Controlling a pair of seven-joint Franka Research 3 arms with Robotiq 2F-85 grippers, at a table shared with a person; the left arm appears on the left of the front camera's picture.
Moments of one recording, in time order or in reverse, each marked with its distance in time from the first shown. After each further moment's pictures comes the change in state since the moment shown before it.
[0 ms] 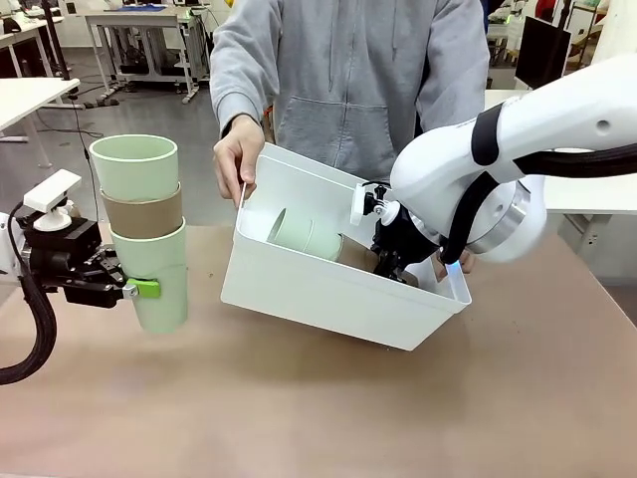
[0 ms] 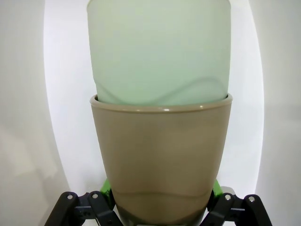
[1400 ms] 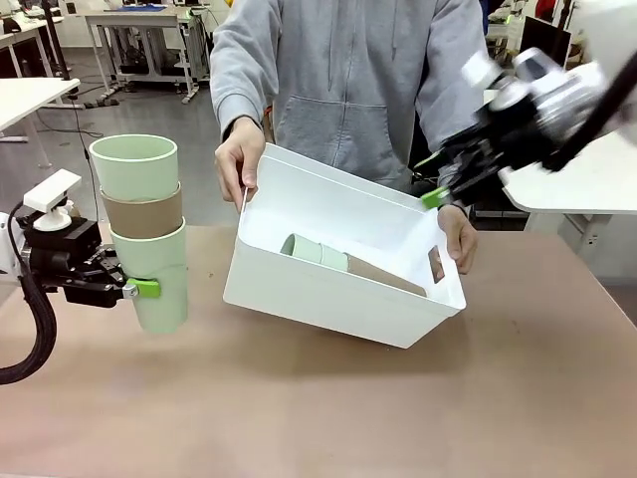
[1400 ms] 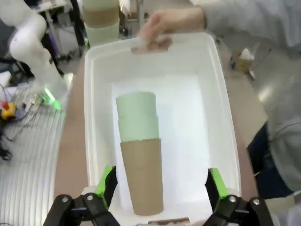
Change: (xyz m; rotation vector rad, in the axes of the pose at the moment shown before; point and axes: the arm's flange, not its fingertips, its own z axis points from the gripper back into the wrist) left arm 0.000 0.000 0.000 0.001 0.001 -0.001; right arm -0.029 -0.040 0.220 0.069 -0.432 -0.036
